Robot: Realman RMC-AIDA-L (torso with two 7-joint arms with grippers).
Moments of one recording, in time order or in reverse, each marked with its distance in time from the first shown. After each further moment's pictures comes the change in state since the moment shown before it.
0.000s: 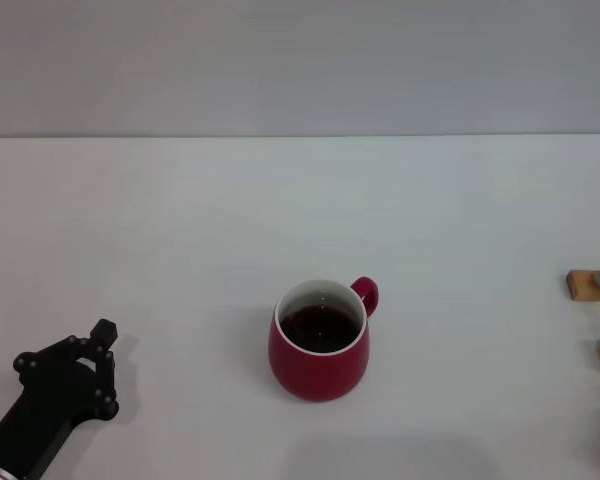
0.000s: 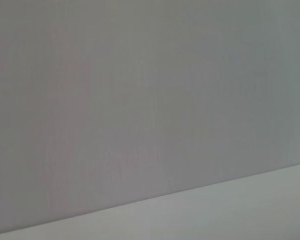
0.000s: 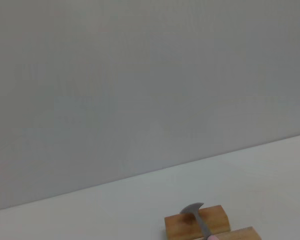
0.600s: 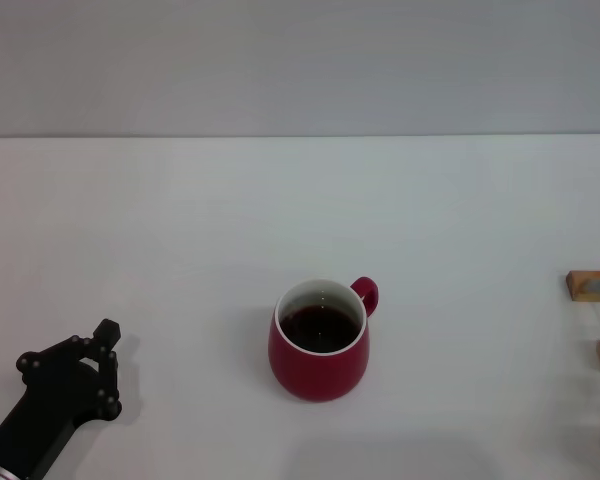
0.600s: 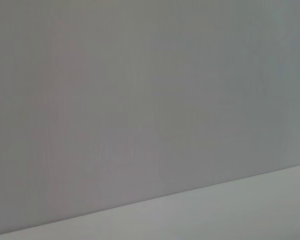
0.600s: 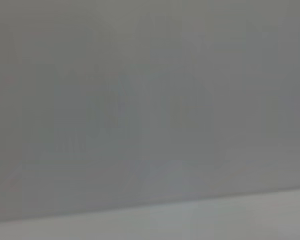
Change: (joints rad) left arm 0.000 -0.001 0.000 -0.003 0.005 0.001 0.000; right arm -0.005 -0.008 -0.008 0.087 -0.004 -0.107 -0.213
